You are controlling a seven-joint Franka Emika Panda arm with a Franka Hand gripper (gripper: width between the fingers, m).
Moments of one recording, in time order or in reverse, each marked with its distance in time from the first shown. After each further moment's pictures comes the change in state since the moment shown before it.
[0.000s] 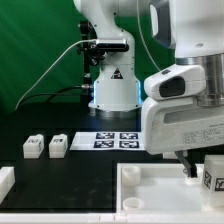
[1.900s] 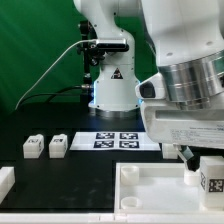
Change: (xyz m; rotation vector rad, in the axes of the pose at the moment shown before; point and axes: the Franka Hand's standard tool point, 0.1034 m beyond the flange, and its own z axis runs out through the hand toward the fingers) arm 0.001 0.005 -0.003 0.085 -0.038 0.594
